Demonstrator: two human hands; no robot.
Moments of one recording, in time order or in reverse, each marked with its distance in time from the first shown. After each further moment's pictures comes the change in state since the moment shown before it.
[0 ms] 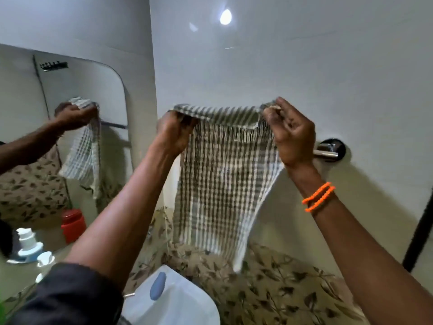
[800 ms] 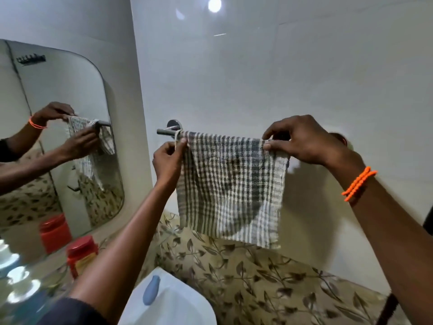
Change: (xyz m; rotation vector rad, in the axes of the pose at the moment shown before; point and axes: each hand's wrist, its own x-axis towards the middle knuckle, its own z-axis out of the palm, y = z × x) left_hand 0.015 -0.100 -0.084 0.798 0.252 0.389; right_hand 0.037 0.000 -0.055 -0.780 -0.758 -0.116
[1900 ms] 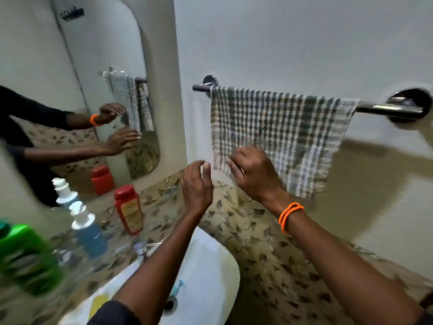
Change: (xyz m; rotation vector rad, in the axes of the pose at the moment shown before) left_hand -0.128 -0.106 -0.060 0.589 0.009 0.147; right_hand -0.030 -0.057 0.231 -0.074 0.207 -0.279
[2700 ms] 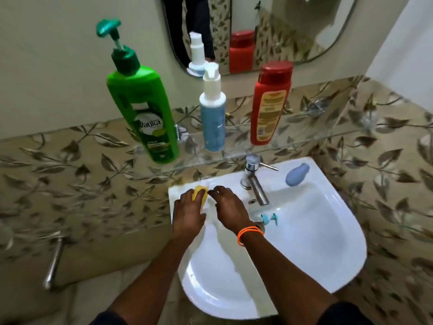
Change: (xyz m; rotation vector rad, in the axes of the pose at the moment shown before) left_hand -0.266 -0.338 -0.194 0.934 -0.442 -0.623; right_hand -0.207 -0.290 0.382 0.594 -0.873 -0.197
